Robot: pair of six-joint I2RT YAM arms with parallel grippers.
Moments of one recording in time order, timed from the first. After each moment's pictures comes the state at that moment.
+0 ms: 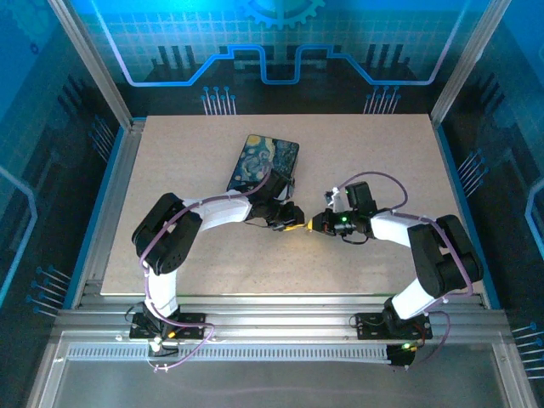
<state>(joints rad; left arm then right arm) -0.66 1.91 1.21 -0.29 0.46 -0.90 0.29 1.58 0.66 -0.02 -0.71 0.51</state>
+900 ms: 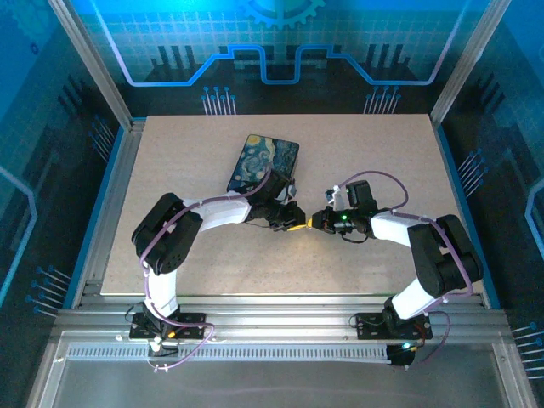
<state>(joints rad) -0.66 1.91 1.18 -0.21 0.53 -0.91 0.28 1.58 0.66 0.01 -0.71 0.55</state>
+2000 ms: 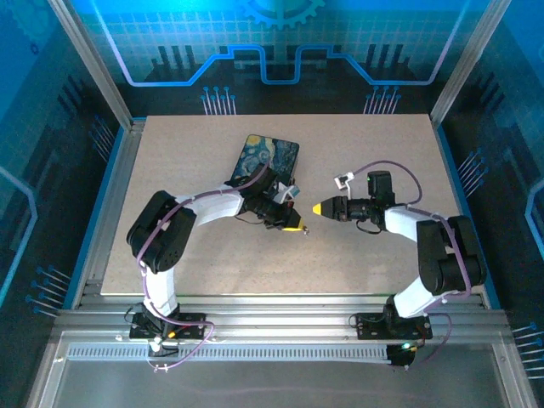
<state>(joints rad) -0.58 1.89 1.20 -0.33 0.84 -0.55 0.12 1.59 0.70 0.10 -1.16 0.34</state>
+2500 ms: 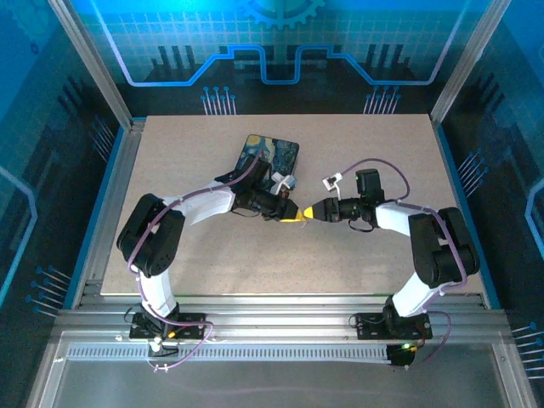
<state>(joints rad) -0.54 1.83 1.20 -0.29 0.92 -0.53 0.19 1.64 0.75 0.09 -1.20 0.30</state>
